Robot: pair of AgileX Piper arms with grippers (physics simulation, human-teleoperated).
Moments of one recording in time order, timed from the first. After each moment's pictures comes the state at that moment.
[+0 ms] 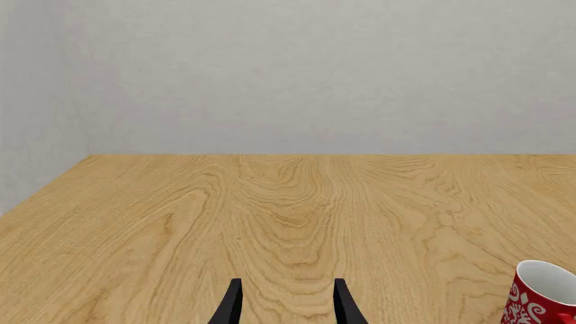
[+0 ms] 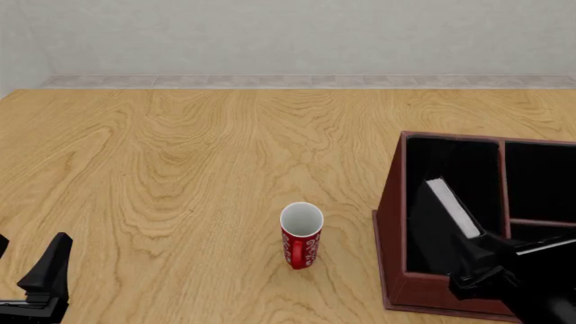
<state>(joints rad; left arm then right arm) 0.00 0.01 0.00 0.00 0.00 0.18 0.67 -0.08 -0.19 -0.07</state>
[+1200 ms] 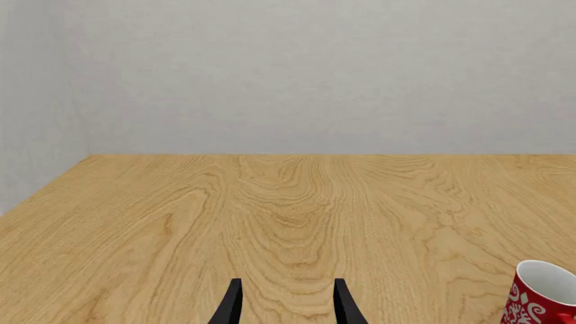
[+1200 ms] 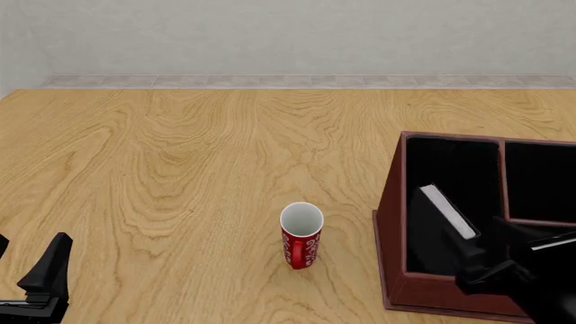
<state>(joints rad) 0.00 0.01 0.00 0.00 0.00 0.19 0.60 -0.12 -0.11 -0.04</state>
